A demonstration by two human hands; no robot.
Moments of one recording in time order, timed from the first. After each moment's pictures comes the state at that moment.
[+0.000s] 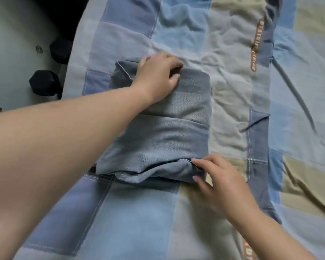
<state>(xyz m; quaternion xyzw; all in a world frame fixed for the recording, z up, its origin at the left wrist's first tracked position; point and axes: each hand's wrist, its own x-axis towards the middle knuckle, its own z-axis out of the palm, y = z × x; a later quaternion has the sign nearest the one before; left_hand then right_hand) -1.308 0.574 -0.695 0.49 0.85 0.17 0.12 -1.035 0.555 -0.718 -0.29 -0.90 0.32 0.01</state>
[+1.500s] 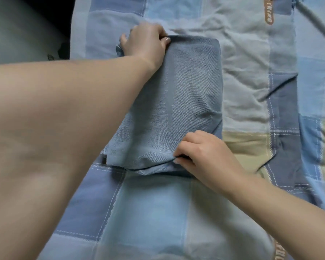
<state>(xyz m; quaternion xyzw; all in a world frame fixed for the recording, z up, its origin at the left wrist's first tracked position) -1.312 0.600 -0.711 0.37 0.93 0.05 0.07 -1.064 0.543 -0.728 -0.13 -0.93 0.35 0.05</state>
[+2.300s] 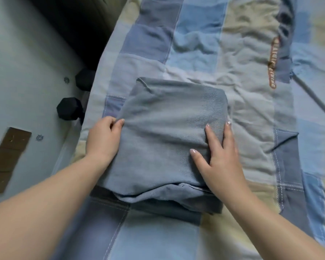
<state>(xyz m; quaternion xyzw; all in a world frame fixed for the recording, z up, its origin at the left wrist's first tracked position) -1.335 0.439 -0.716 0.18 0.95 0.22 0.11 -1.119 0.573 -0.737 -0.41 -0.83 0.38 0.04</state>
